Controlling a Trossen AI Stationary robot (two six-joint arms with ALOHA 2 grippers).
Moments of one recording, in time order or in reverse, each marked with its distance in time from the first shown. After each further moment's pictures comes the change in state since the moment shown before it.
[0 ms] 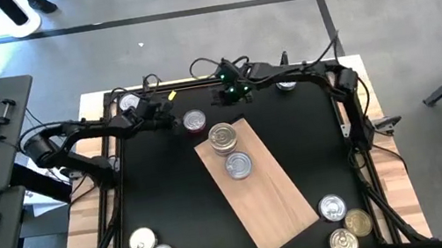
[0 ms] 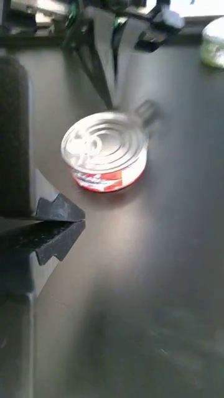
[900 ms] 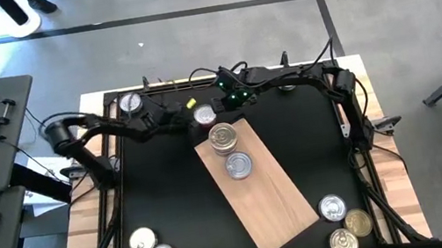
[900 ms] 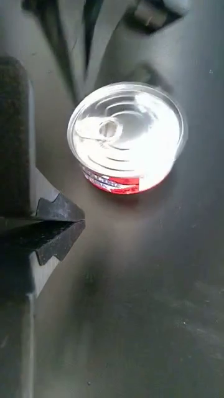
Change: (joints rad) left arm -0.175 0.195 0.077 0.226 -0.022 -0.199; right arm 0.030 0.019 0.000 -0.097 0.084 -0.105
